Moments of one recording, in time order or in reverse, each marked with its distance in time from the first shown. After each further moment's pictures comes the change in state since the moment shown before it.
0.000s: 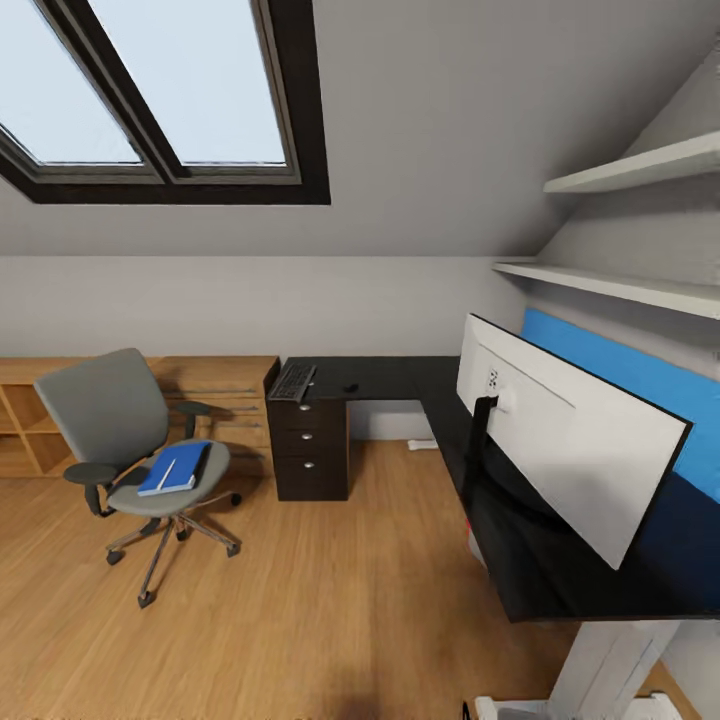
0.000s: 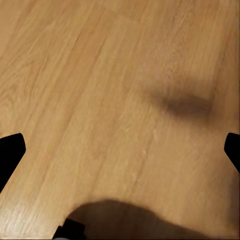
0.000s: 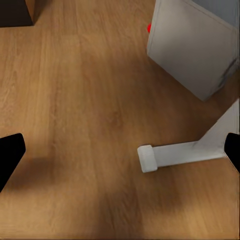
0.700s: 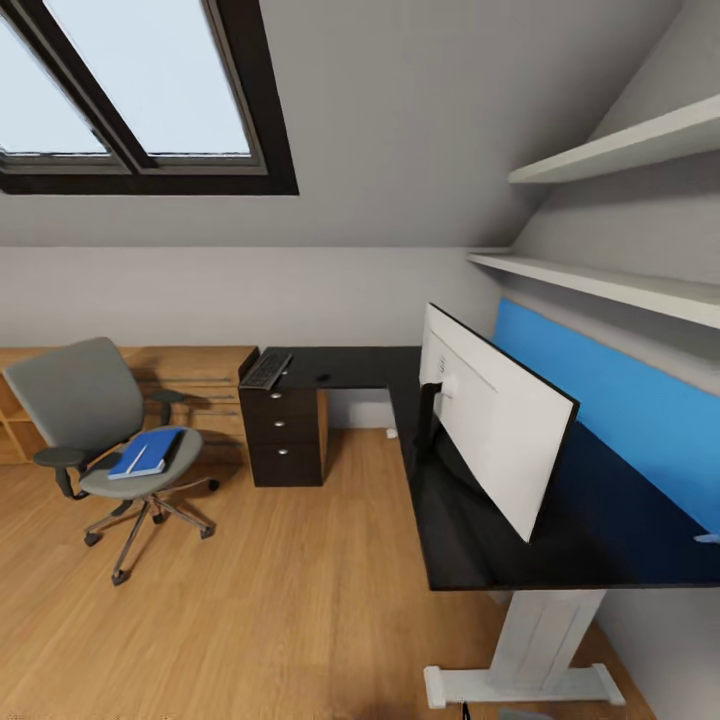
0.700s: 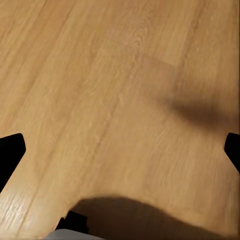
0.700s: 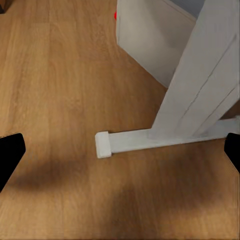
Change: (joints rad) left arm 0.000 -0.001 0.000 0.000 0.000 0.001 0.000; right arm 0.000 0.000 -0.001 0.000 0.000 0.000 0.000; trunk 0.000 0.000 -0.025
